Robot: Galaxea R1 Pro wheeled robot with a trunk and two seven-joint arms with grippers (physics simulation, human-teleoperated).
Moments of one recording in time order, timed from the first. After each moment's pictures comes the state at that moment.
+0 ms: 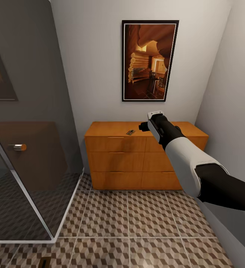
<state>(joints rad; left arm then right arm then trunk) -0.29 0.08 -0.71 0.08 0.91 -0.72 0.00 -1.47 0.17 0.03 -0.40 0.09 0.66 -0.16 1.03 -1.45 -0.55</state>
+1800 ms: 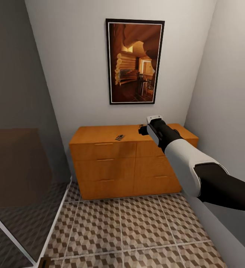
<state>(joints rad) -0.29 0.08 -0.71 0.08 0.91 -0.72 0.00 -1.47 0.17 0.03 -0.31 0.11 0.60 -0.16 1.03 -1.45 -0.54</state>
